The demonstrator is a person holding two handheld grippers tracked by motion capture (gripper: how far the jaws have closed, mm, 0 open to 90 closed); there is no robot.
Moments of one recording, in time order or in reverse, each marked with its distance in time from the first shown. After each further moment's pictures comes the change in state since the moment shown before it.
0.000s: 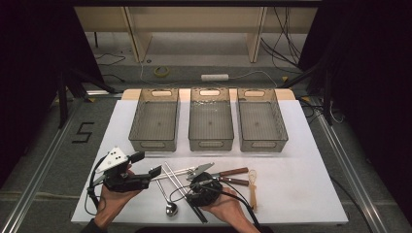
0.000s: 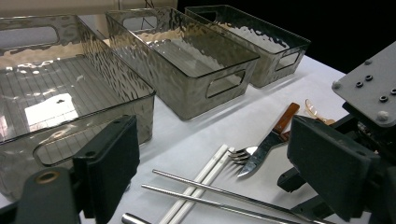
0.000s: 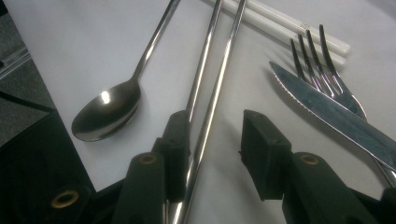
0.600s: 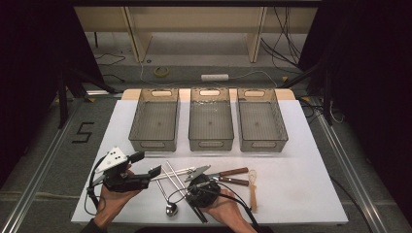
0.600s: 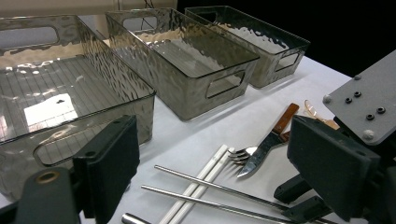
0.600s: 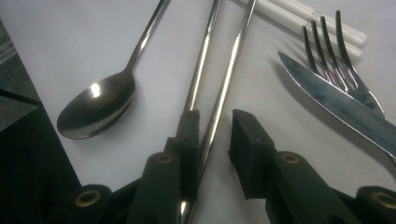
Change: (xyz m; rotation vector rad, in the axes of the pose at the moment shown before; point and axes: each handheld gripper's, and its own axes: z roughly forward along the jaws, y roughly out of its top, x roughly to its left) left arm 0.000 0.000 -0.001 0.000 -0.003 -0.001; right arm 0.003 -0.002 0.010 0.024 -0.016 -0.015
